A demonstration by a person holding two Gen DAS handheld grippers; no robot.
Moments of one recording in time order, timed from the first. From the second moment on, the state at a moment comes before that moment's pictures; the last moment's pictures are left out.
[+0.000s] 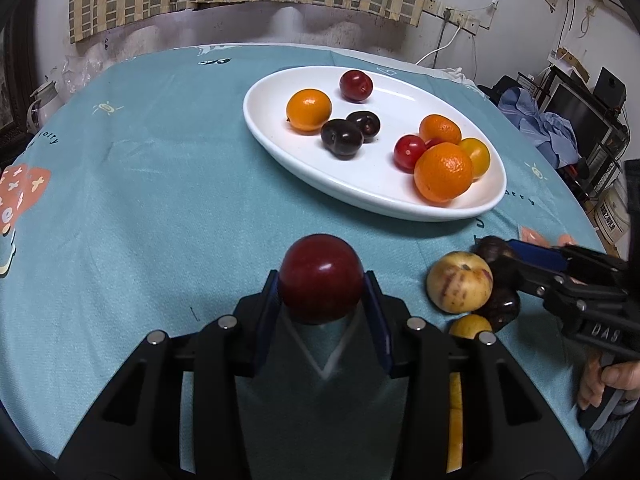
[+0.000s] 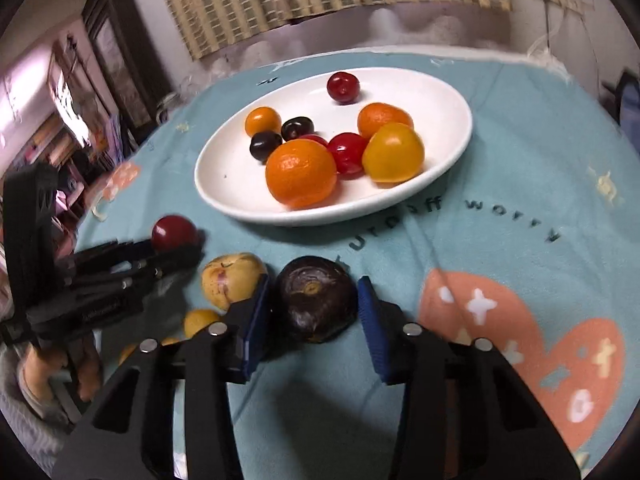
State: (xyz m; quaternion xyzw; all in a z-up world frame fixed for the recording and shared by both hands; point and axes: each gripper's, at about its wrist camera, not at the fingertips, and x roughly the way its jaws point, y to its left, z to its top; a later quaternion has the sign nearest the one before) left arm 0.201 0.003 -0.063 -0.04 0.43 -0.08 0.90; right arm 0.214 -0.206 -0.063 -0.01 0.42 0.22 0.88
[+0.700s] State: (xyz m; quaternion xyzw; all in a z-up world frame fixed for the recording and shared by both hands) left arm 0.197 0.005 -0.059 -0.04 0.41 -0.09 0.91; right arm 0.205 -0.222 -0.060 0.03 0.41 0.20 0.89
